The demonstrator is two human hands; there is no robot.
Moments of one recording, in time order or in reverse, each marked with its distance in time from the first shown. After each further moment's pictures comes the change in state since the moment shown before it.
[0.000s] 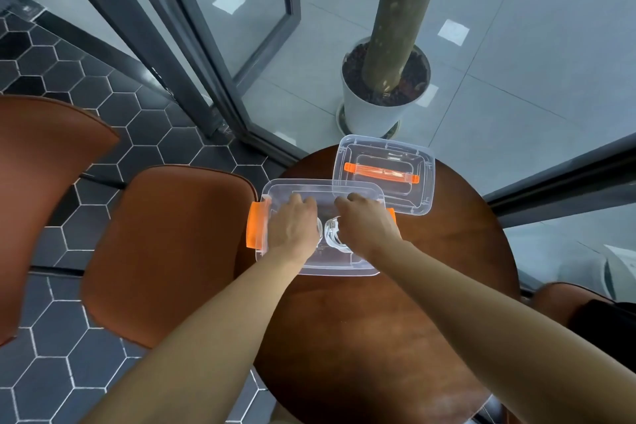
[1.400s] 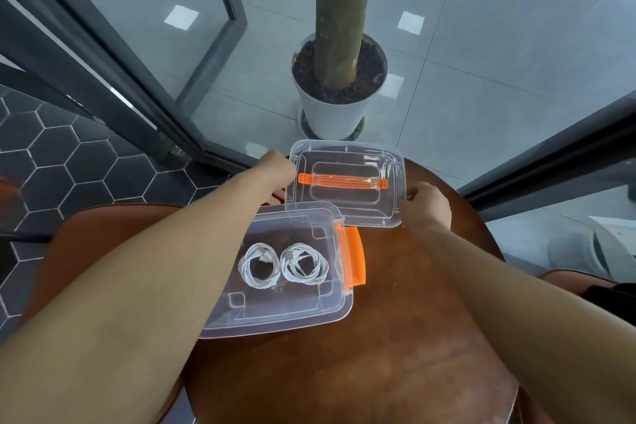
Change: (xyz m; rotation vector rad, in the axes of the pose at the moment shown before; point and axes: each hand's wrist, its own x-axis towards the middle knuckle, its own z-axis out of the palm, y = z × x) left_hand 0.168 0.041 0.003 -0.704 -0.466 -0.340; right_hand 0.031 0.181 0.042 0.553 0.250 0.855
